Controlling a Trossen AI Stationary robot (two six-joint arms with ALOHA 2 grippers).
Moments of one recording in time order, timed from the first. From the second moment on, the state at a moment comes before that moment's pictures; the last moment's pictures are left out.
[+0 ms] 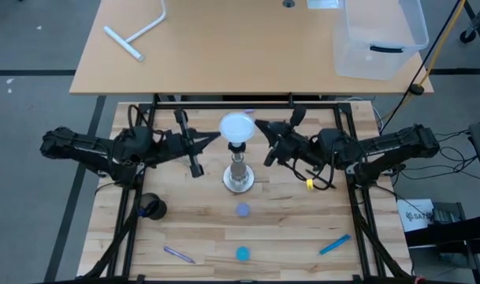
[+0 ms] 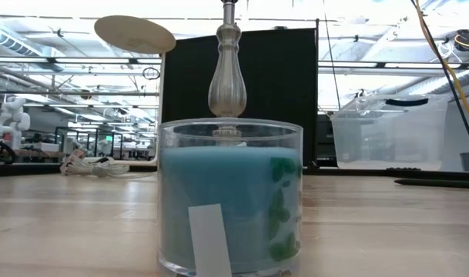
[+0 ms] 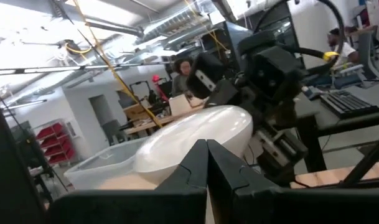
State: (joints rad) left arm -0.15 1.09 1.00 0.33 -0.36 0.45; right arm 0.16 1.31 1.12 0.47 0.63 -1.03
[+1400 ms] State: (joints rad) left arm -0.17 1.05 1.00 0.29 -0.32 0.48; right arm 0.14 1.36 1.12 0.50 0.68 -1.08
